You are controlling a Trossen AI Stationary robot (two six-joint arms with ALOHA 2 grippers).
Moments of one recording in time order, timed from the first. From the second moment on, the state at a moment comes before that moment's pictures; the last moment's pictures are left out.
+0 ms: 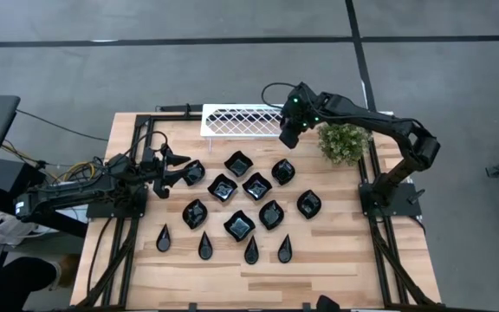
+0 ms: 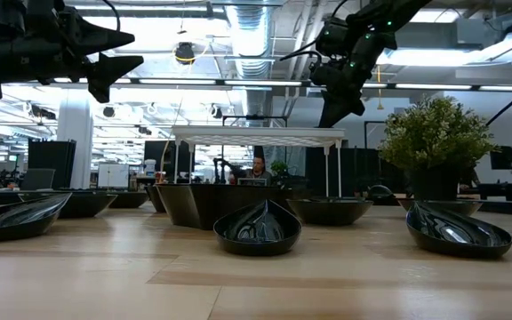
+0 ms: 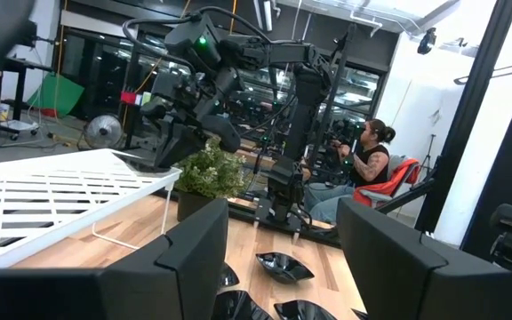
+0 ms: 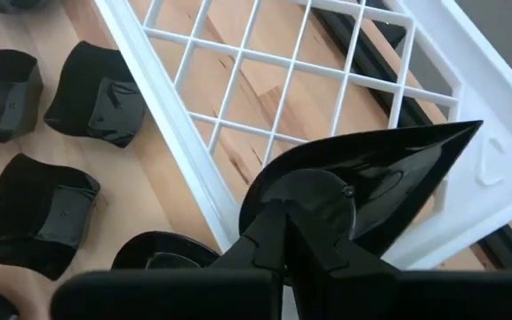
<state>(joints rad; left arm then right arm) 0.30 0.49 0.01 0.56 0.18 -0.27 -0.60 1.54 1.28 -0.70 -0.11 -0.06</state>
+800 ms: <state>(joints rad) 0.30 0.49 0.01 0.56 0.18 -0.27 -0.60 1.60 1.28 -0.61 -0.13 -0.05</state>
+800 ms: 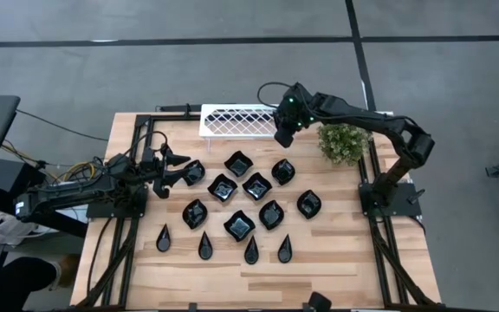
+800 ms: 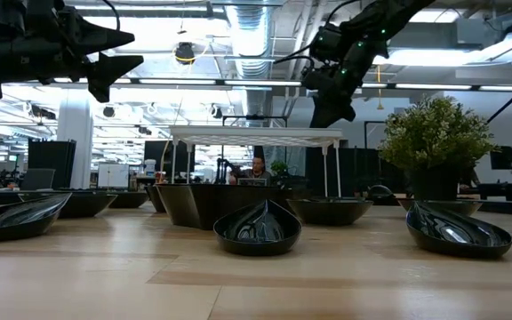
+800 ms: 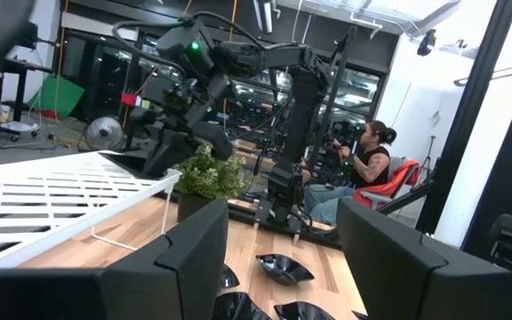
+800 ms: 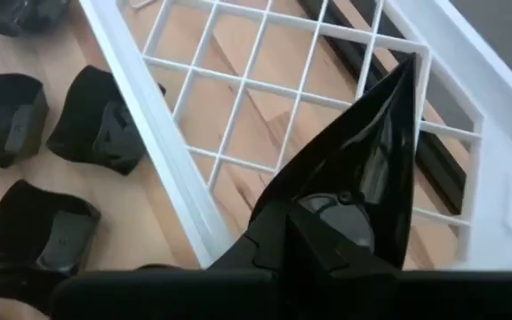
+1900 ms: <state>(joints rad) 0.30 0.49 0.01 0.56 0.18 -0.27 -0.62 1.61 1.32 -0.62 -0.16 -0.08</state>
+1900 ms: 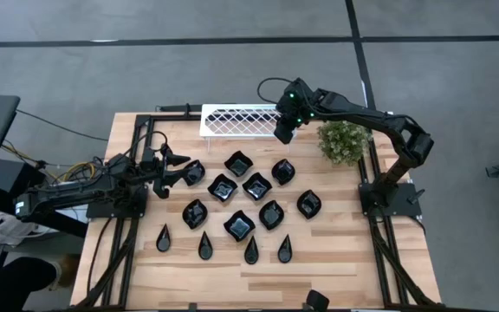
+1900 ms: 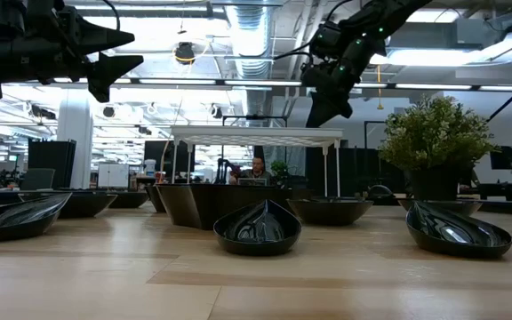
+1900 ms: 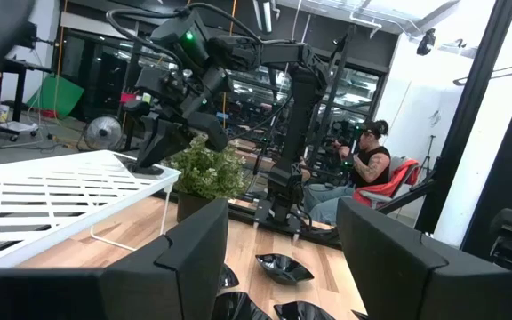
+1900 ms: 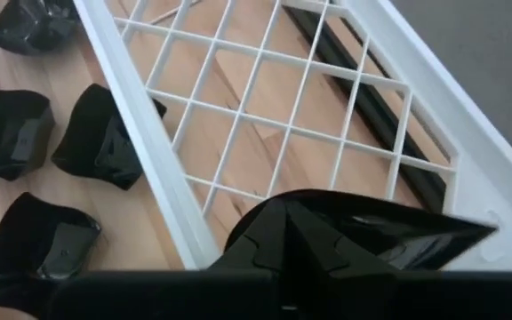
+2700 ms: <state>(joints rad) 0.30 0.49 0.01 0.56 0.18 -0.27 -0.59 1.61 1.30 -0.63 -0.16 -0.08</state>
